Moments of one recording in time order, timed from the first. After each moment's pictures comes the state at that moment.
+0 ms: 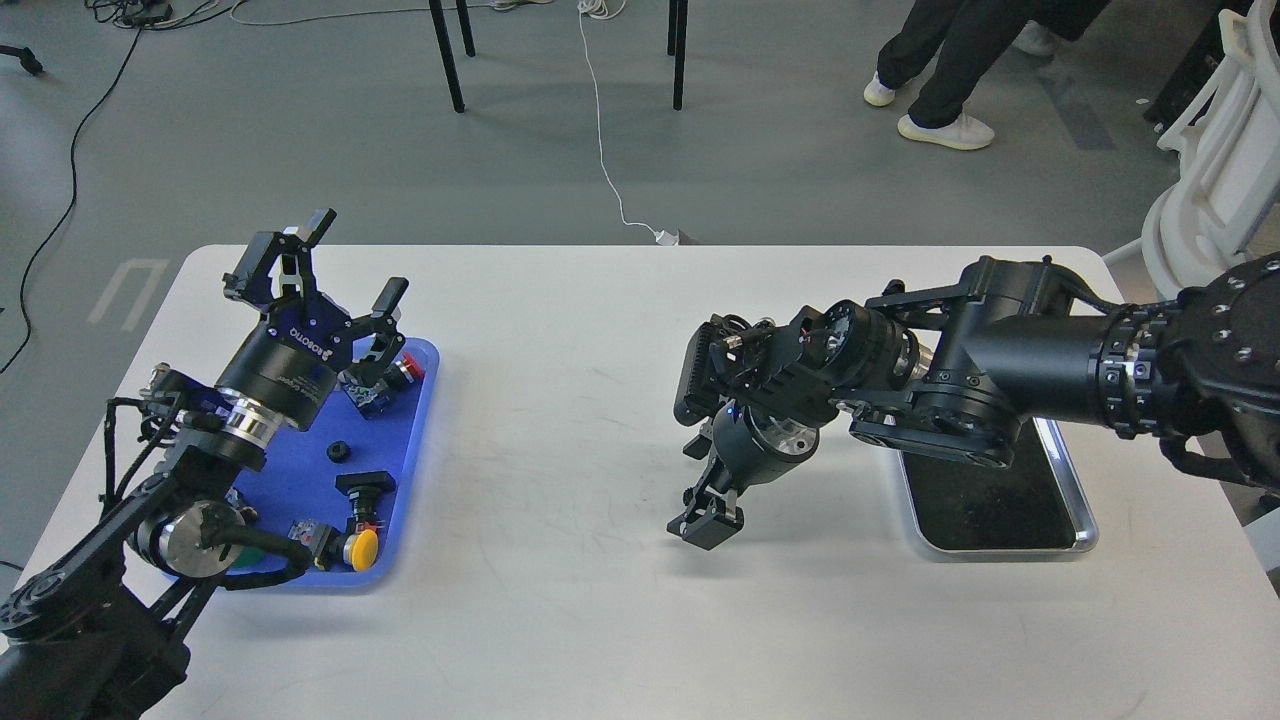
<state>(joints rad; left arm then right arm) -0.26 0.33 -1.13 -1.10 0.51 -0.43 -0.42 1.39 -0.06 -0.52 0.96 -1.71 0.31 0.49</state>
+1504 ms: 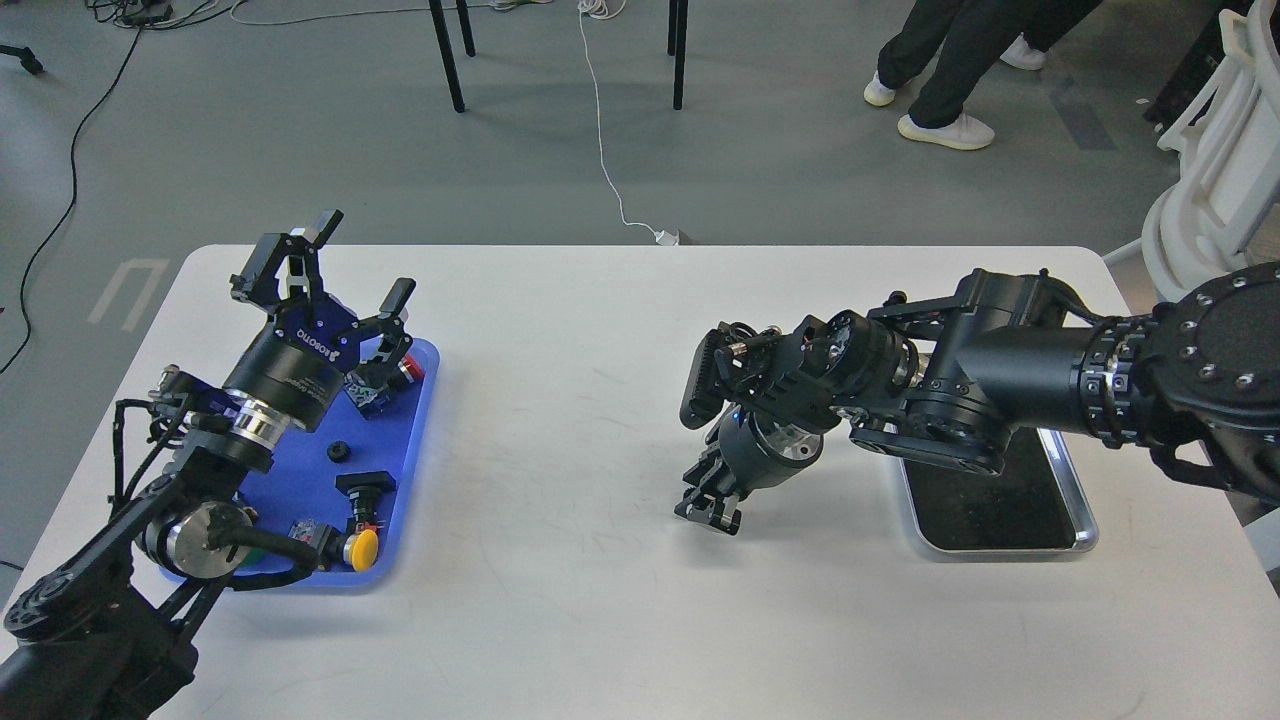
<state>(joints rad) -0.26 0.32 -1.13 -1.10 0.51 -0.44 -0.42 1.37 -0.04 -0.56 0.91 -1.66 0.29 0.49</state>
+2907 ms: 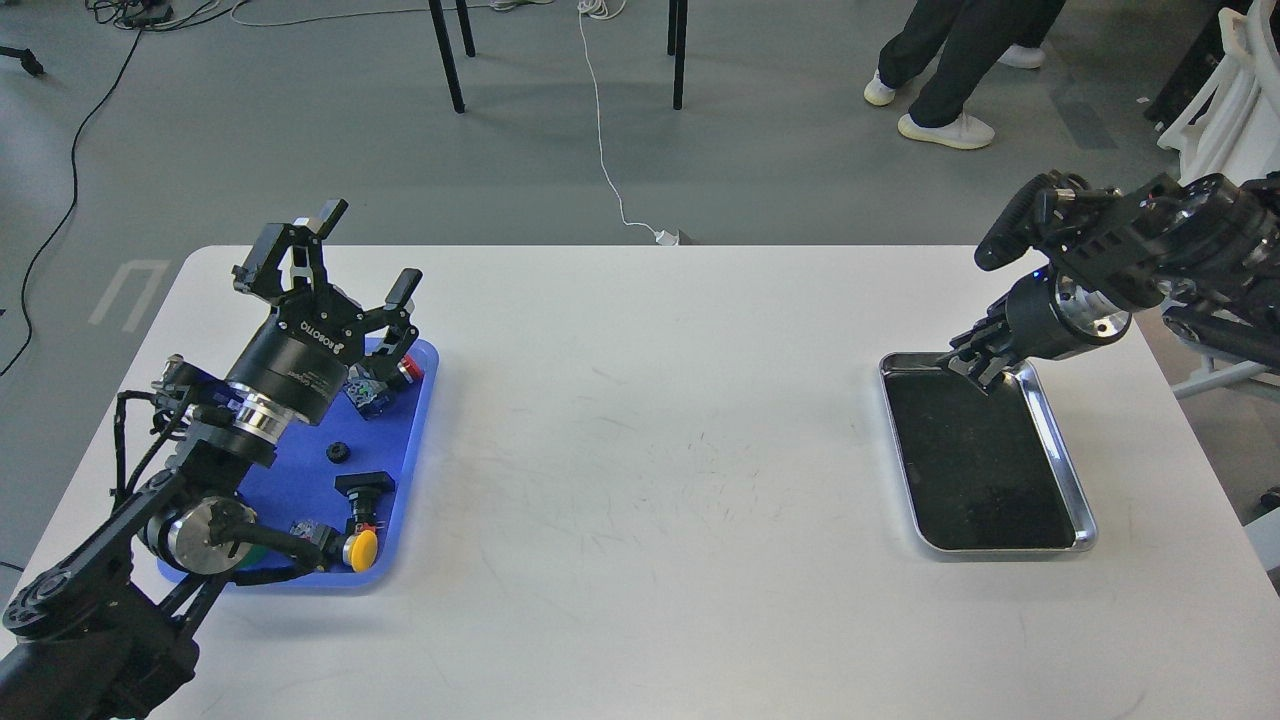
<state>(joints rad) -0.26 0.32 -1.13 -1.14 0.51 -0.43 -0.42 1.52 -0.56 -0.71 0.95 -1.60 0.31 0.49</state>
